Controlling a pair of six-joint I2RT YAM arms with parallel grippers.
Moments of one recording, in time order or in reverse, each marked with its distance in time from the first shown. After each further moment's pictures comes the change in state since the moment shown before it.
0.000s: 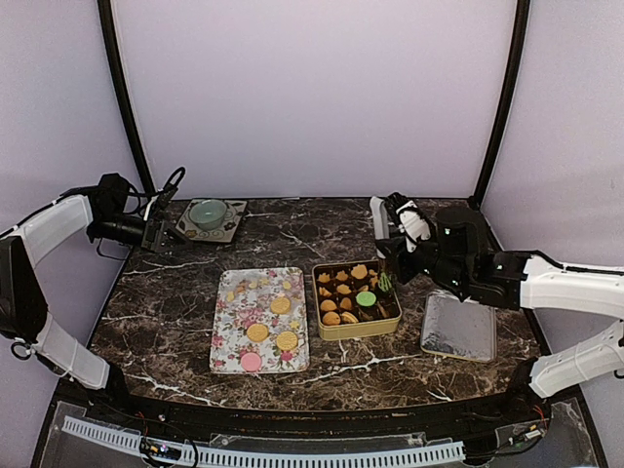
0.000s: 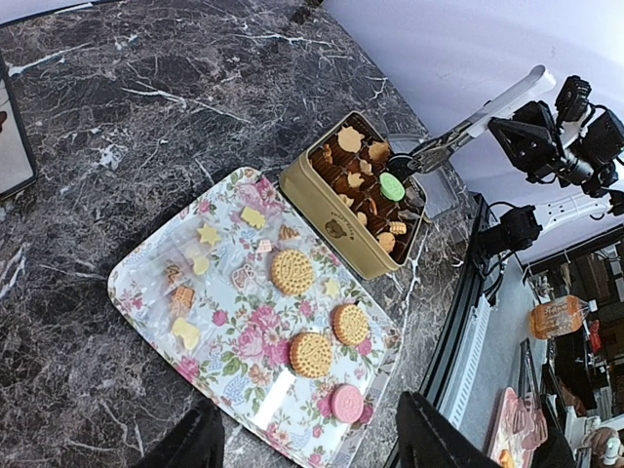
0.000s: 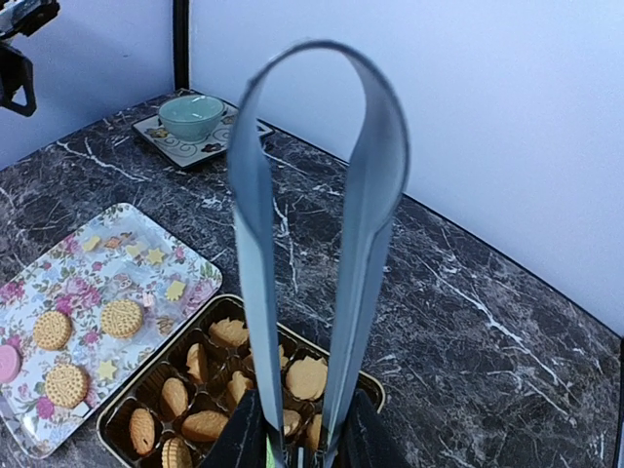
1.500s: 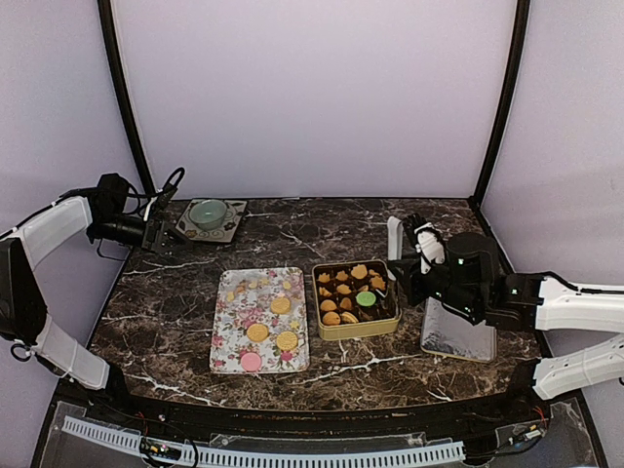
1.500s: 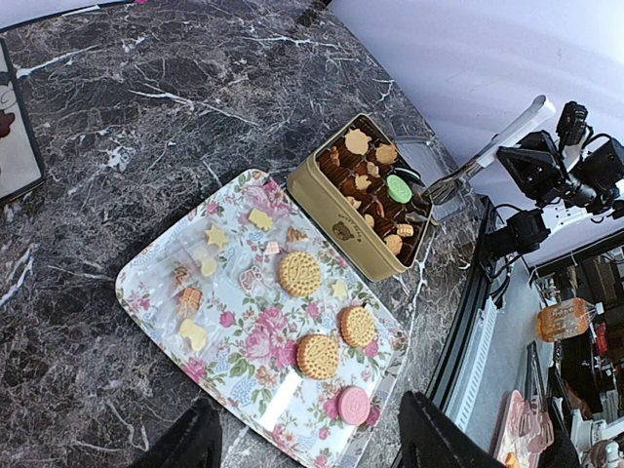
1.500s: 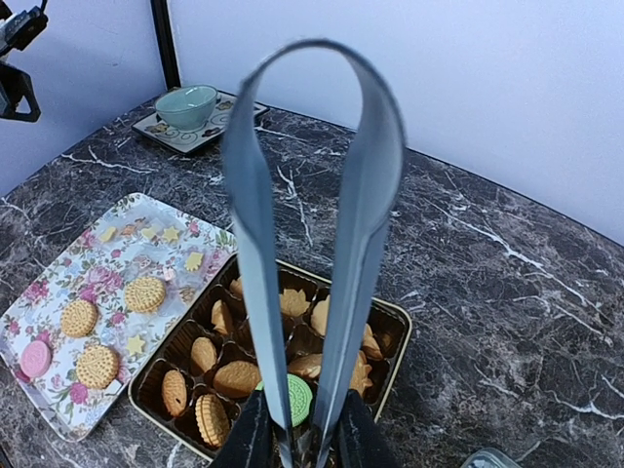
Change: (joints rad) left arm 0.000 -0.011 -0.014 0.029 -0.014 -0.015; right arm 0.083 -0.144 -0.138 -0.050 0.069 0.180
